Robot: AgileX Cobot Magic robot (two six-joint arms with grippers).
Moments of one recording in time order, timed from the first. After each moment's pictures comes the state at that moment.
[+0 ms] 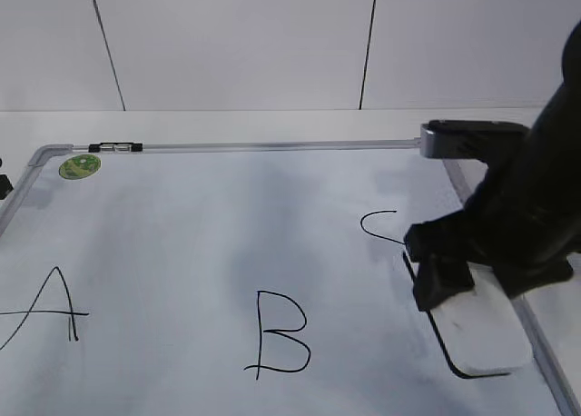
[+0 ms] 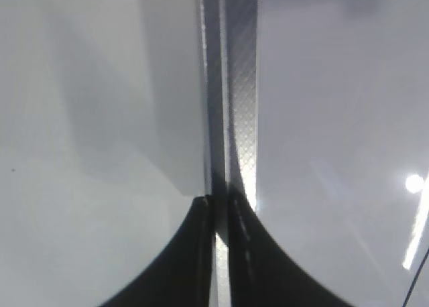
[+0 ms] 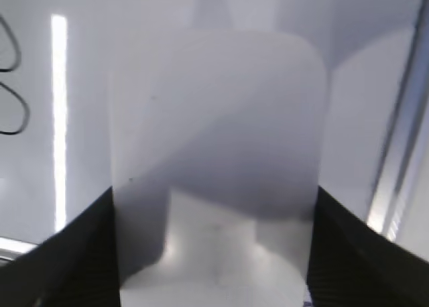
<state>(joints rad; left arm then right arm) 0.12 2.04 -1.39 -0.14 1.11 0.21 0.44 1.51 -1.00 0.12 1.01 0.23</state>
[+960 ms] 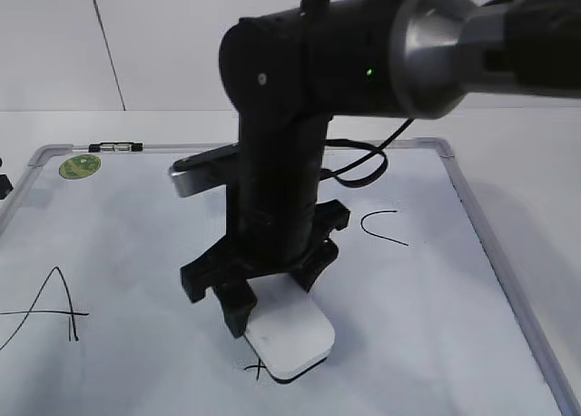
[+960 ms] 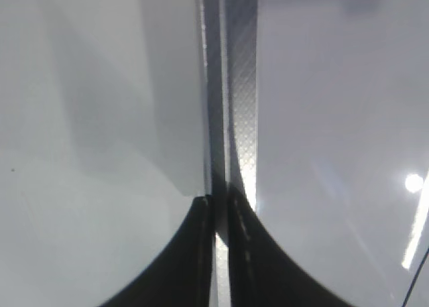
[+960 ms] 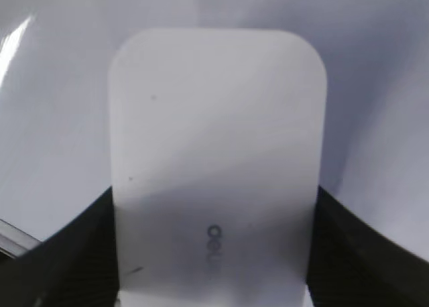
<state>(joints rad) 0.12 2.04 -1.40 -0.14 1.11 0.21 0.78 2.02 -1.60 0.10 1.21 0.15</state>
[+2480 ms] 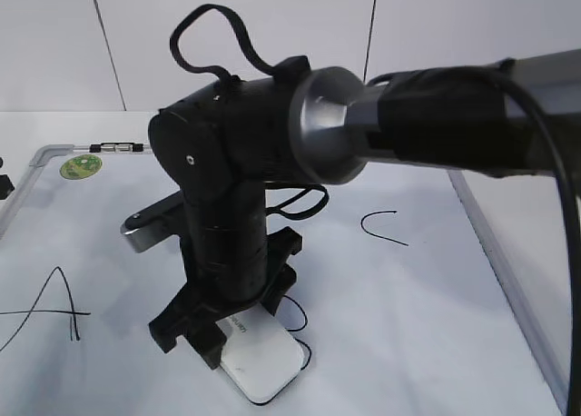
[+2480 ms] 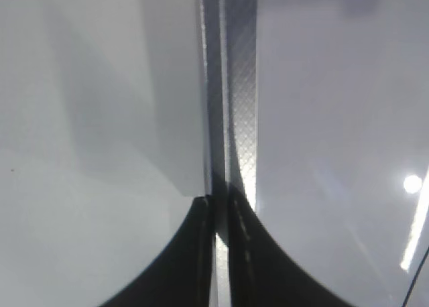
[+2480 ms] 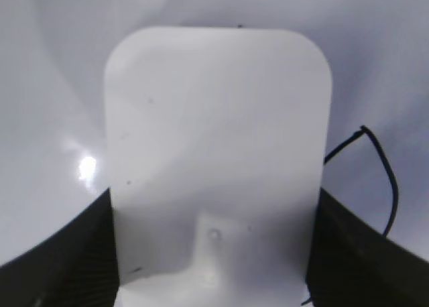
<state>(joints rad) 0.12 2.04 -1.40 -0.14 1.11 0.21 0.86 2.18 -1.67 0.00 1.17 0.11</state>
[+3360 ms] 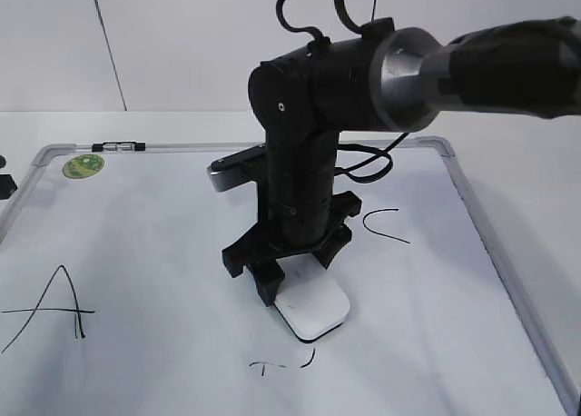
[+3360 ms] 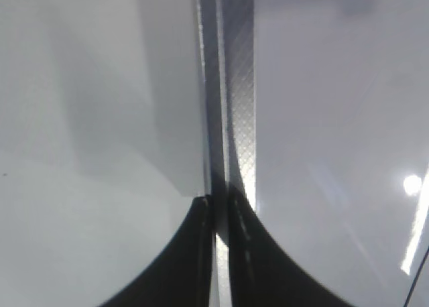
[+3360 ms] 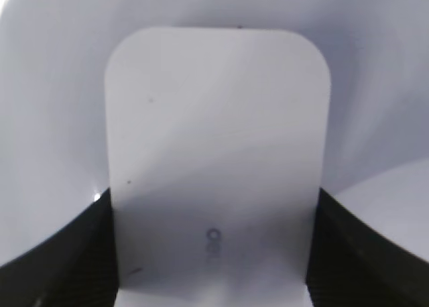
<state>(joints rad) 0.12 2.04 -1.40 -0.13 1.10 0.21 0.67 2.17 -1.64 -0.01 1.13 0.12</state>
